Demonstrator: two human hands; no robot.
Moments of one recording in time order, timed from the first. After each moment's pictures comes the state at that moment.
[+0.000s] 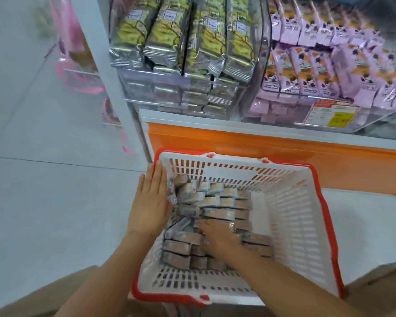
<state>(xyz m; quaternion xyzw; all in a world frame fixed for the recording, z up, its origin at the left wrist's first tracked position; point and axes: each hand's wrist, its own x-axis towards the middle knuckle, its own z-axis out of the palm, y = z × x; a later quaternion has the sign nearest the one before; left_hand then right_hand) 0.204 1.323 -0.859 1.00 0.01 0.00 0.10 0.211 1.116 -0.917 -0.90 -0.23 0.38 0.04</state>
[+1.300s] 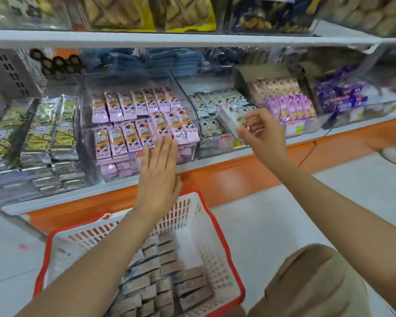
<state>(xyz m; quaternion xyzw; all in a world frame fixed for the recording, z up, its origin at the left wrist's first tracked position) 0.312 1.081 -0.674 0.95 -0.23 0.20 0.12 0.322 0.825 -0.600 -0.86 -0.01 -0.27 0.44</state>
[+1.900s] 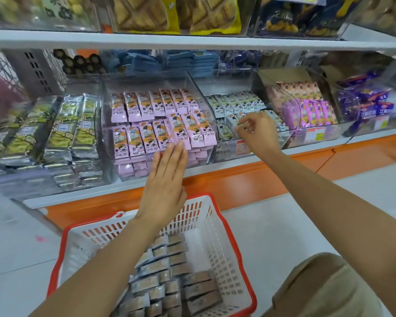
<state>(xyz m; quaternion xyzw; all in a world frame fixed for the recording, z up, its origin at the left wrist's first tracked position) 0.311 1.105 -0.684 0.94 -0.26 0.20 0.09 0.395 0.840 -0.620 -0.93 0.03 -0.23 0.28</state>
